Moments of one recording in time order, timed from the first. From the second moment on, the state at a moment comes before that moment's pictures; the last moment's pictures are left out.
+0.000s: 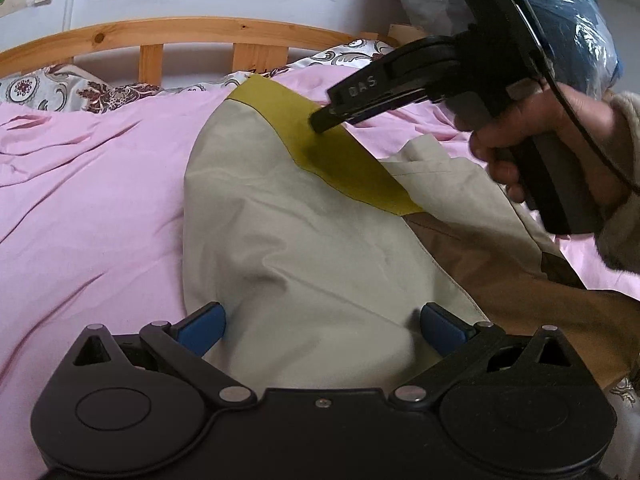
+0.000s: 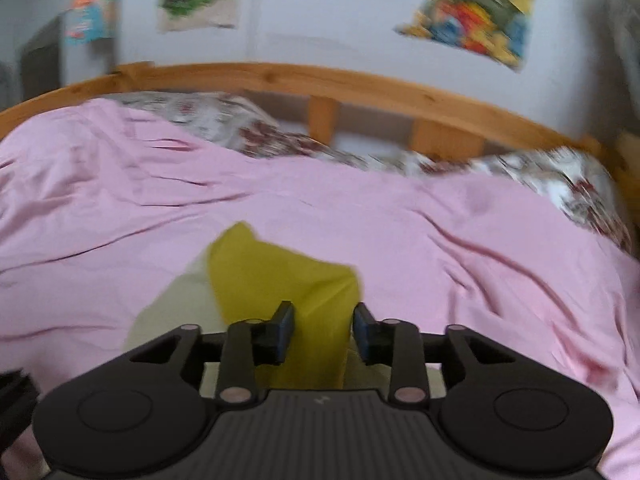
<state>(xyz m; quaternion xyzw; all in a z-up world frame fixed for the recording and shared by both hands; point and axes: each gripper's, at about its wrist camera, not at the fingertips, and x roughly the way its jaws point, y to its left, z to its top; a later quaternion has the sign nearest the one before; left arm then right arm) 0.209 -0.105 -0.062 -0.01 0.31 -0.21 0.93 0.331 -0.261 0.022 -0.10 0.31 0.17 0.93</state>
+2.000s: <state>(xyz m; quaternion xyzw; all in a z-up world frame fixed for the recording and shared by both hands) 0.213 -0.086 -0.048 -0.08 0.36 -0.21 0.91 0.242 -0.379 -0.033 -0.05 0.22 0.06 0.97</state>
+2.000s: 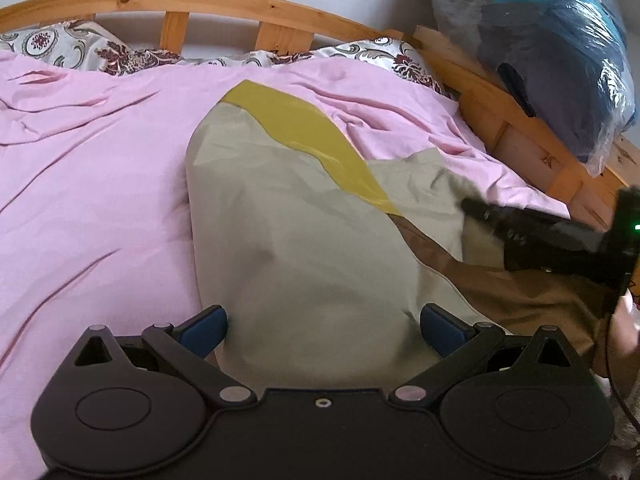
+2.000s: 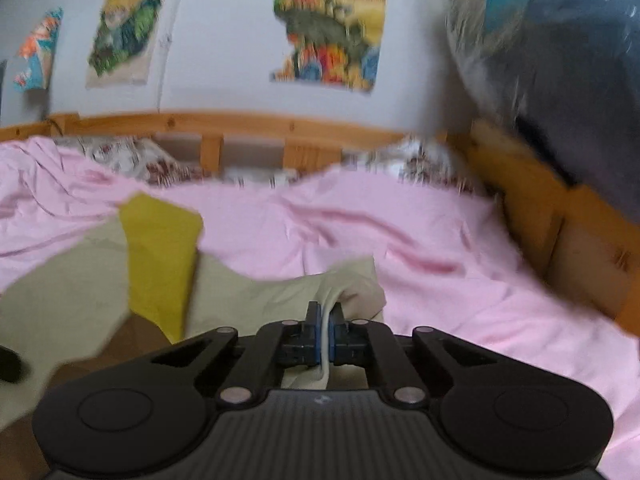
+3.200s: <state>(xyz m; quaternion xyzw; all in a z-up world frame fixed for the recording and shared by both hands) 0.209 -0.082 -0.053 -0.10 0.36 -0.19 0.91 0.218 -0.420 -0.029 0.04 0.27 0.07 0.96</state>
